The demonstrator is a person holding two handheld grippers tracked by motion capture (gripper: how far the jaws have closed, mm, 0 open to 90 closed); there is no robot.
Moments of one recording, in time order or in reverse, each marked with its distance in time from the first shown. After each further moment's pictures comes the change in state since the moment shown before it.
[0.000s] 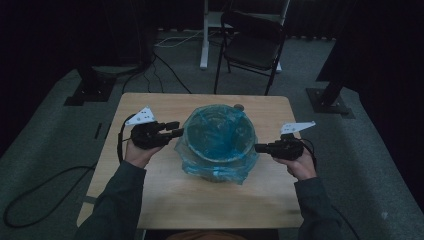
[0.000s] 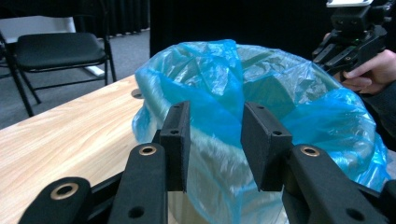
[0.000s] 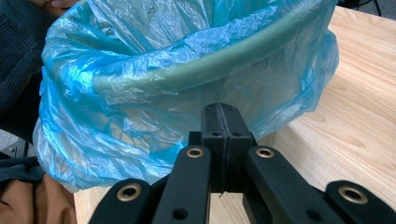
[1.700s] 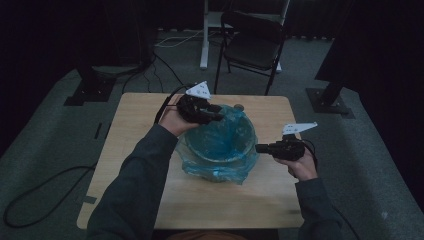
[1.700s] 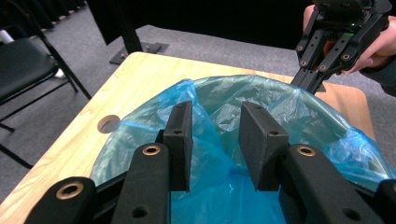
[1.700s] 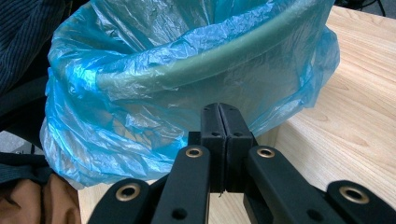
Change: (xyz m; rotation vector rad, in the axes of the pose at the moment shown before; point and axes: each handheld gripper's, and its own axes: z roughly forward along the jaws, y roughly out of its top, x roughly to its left) left arm -0.025 0.101 0.103 0.256 -0.140 0.292; right arm -0.002 -0.004 -0.003 -0.018 0.015 0.011
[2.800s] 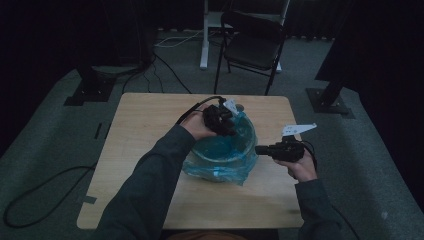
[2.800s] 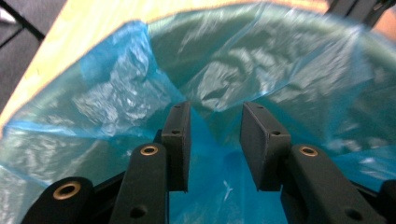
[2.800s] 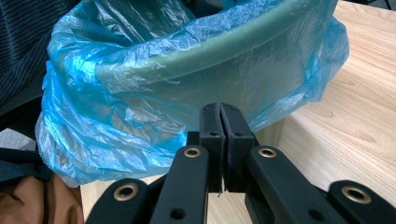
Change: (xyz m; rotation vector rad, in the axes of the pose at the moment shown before) left arm -0.010 0.002 0.084 0.331 -0.062 0.072; right arm 0.000 -0.004 0.002 0.008 0.013 0.007
